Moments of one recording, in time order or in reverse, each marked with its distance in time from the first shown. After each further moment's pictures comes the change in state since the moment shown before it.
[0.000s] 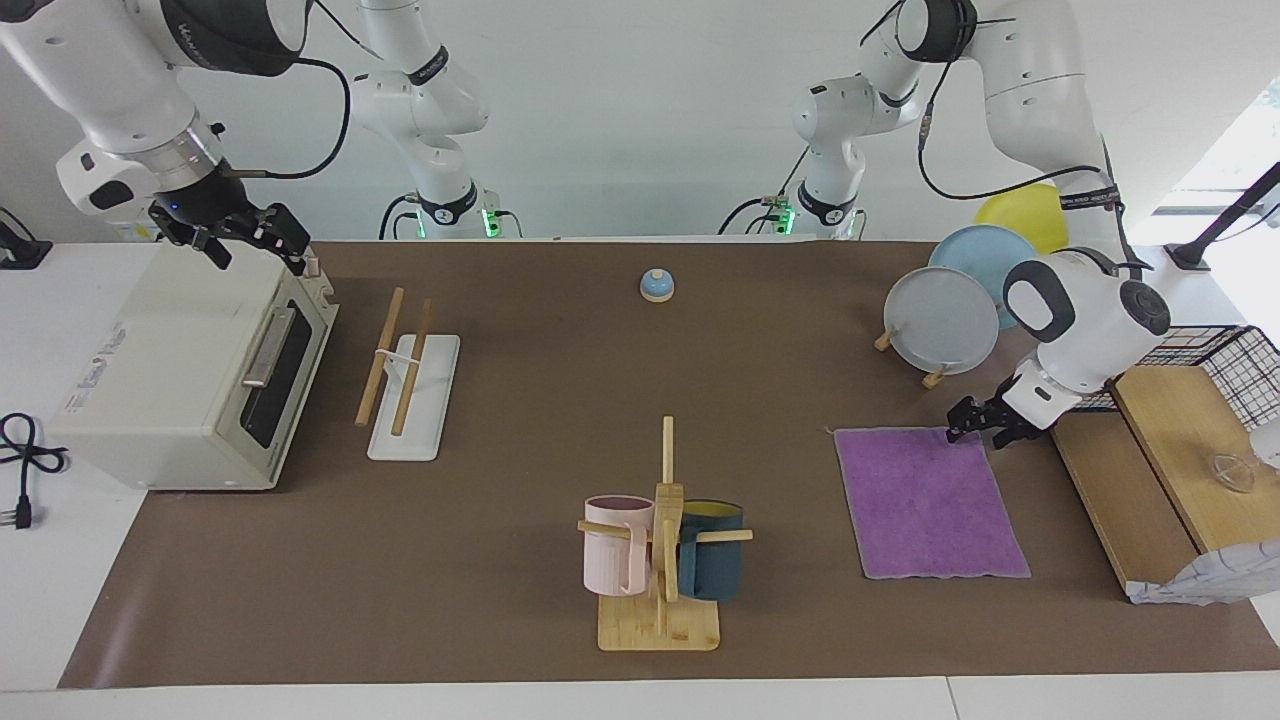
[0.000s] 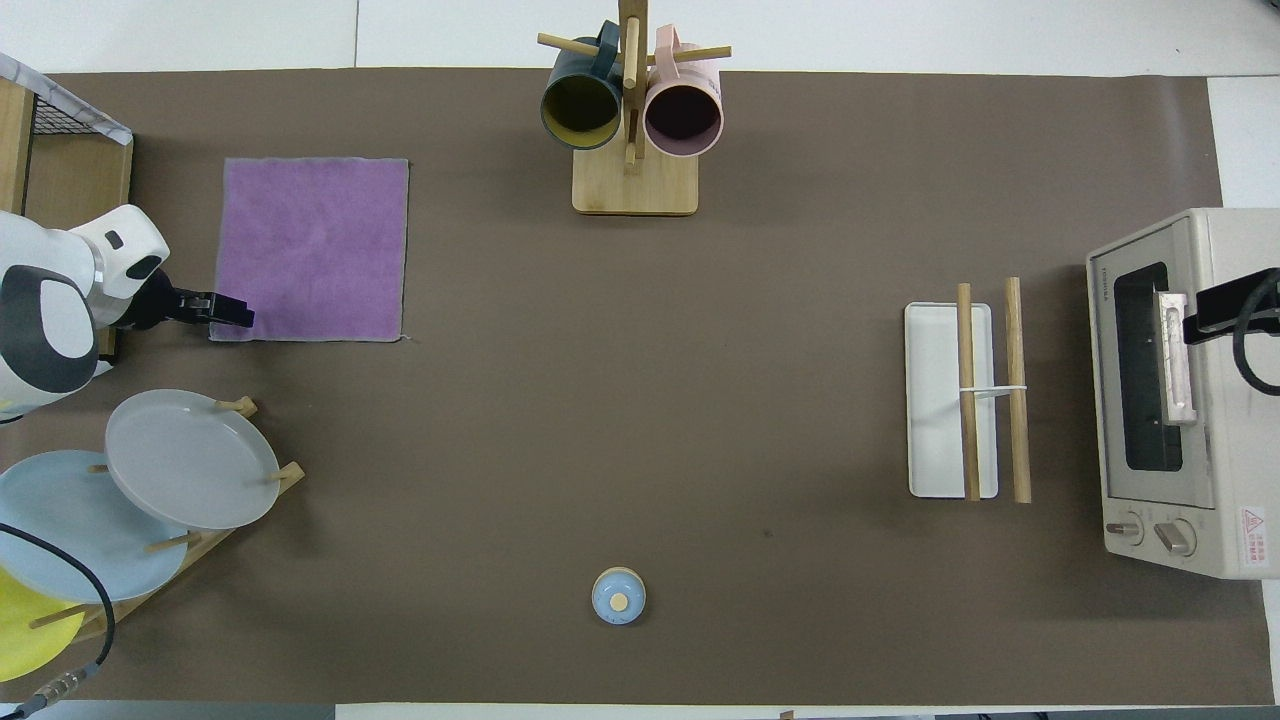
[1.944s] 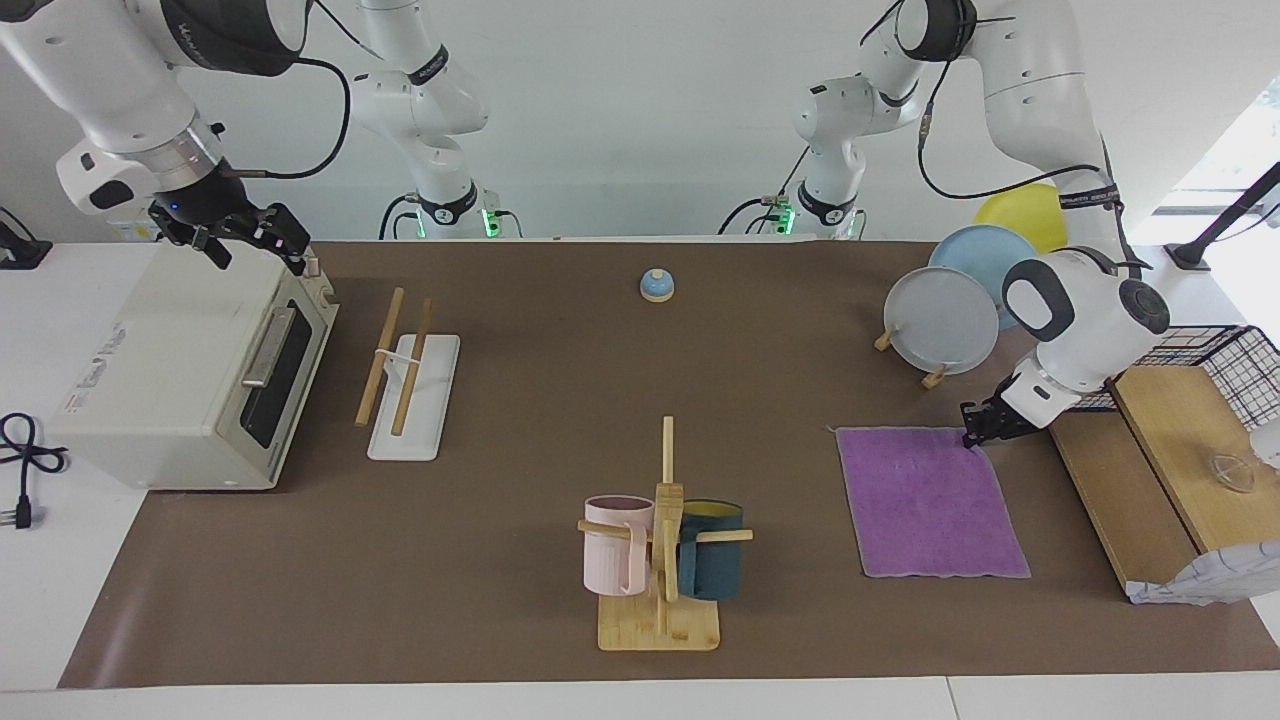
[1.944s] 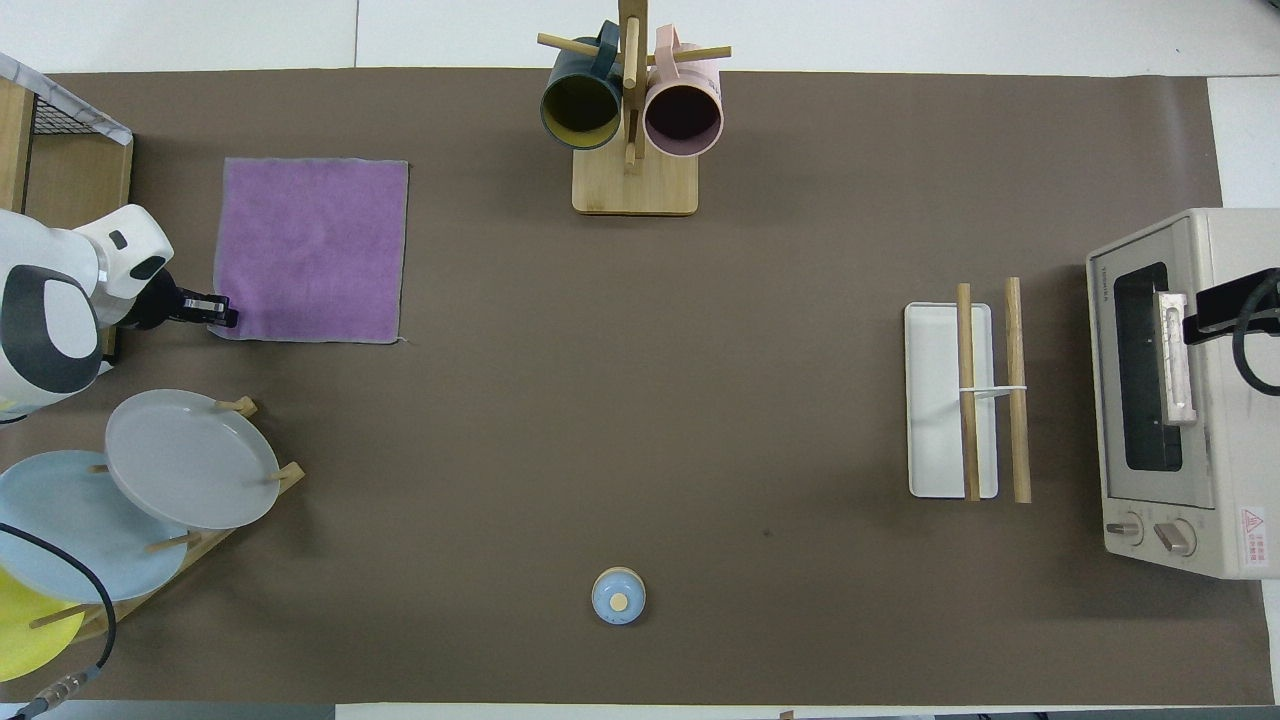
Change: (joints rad) left arm -0.011 -0.006 -0.006 -0.003 -0.003 0.001 0.008; right arm 0.000 0.000 0.000 0.000 0.000 0.000 0.000
